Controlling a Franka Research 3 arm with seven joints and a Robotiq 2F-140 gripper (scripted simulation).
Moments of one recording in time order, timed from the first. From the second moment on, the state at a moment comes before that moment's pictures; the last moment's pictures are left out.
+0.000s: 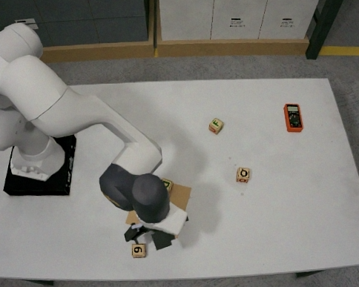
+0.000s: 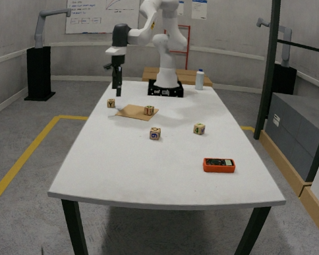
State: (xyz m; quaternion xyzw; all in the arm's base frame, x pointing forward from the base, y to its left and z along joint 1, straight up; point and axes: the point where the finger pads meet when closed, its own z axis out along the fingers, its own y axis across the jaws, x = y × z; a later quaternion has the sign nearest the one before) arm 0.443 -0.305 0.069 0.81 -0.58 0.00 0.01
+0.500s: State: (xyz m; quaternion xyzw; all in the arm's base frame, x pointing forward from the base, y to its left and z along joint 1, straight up) arm 0.492 -0.263 0.069 0.89 -0.46 0.00 0.02
